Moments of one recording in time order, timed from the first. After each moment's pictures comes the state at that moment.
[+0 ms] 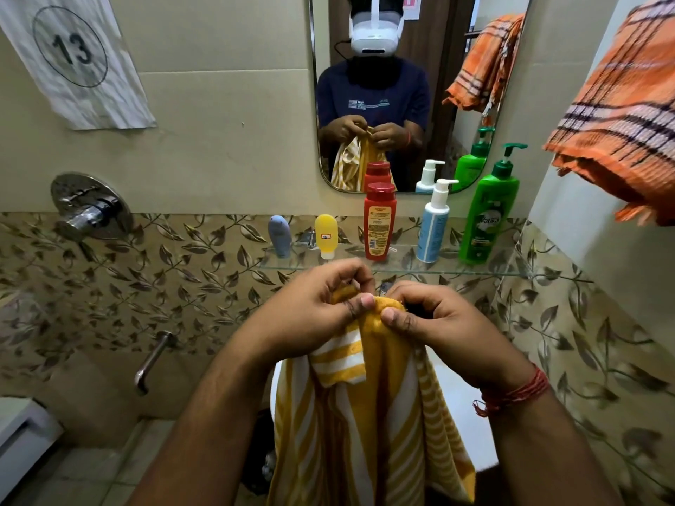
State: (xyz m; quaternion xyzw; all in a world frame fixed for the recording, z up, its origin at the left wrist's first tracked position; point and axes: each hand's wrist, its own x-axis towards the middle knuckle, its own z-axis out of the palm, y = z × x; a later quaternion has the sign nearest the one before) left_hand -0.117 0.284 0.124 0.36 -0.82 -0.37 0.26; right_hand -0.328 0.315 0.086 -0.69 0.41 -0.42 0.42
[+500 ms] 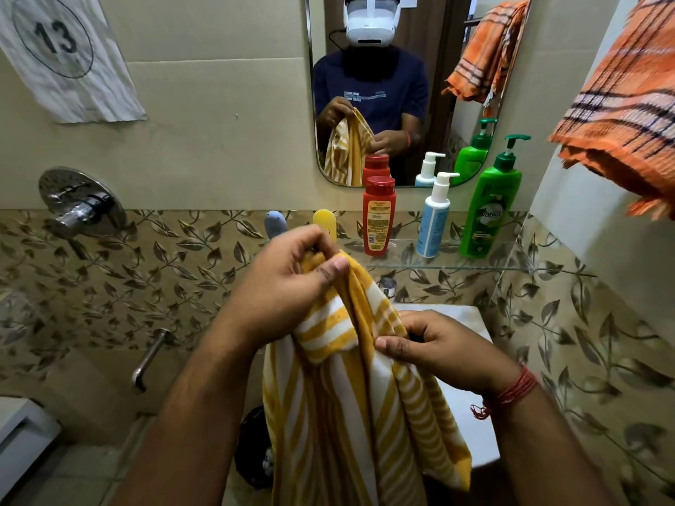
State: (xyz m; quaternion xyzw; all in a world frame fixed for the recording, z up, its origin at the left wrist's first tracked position) left_hand -0.106 0.277 0.135 0.40 -0.75 -0.33 0.41; right_hand -0.336 0.304 0.055 -0.72 0.44 -0.29 0.45
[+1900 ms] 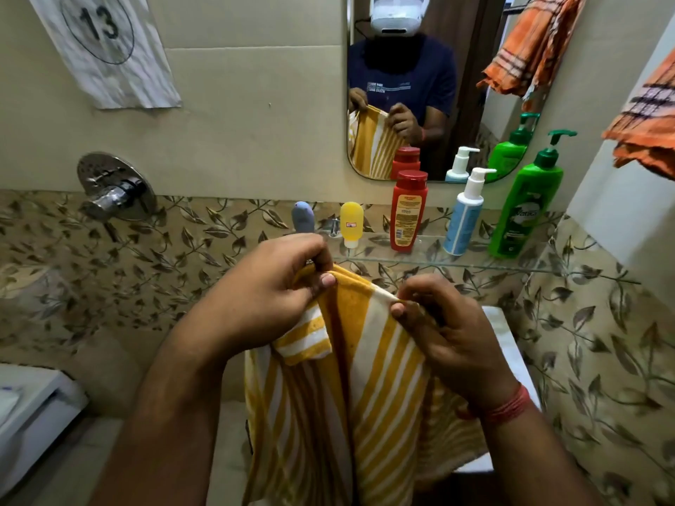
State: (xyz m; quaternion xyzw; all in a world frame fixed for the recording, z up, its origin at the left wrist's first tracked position) left_hand -0.053 0.288 0.144 0.41 -0.84 -0.19 0.28; right_hand -0.292 0.308 0.056 -0.75 0.38 -0.51 0.16
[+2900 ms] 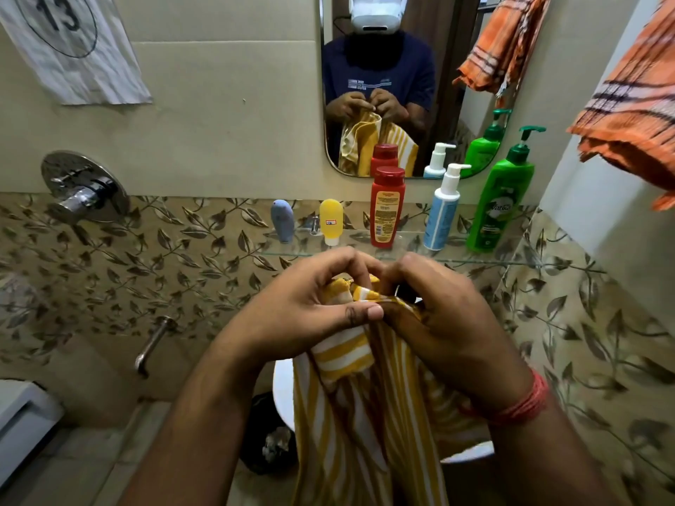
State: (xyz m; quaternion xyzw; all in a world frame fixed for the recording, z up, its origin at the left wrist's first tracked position) left_hand -0.097 0.287 0.122 0.28 -0.81 -0.40 0.32; right_hand -0.296 0.326 0.100 -0.80 0.41 -0.43 0.04
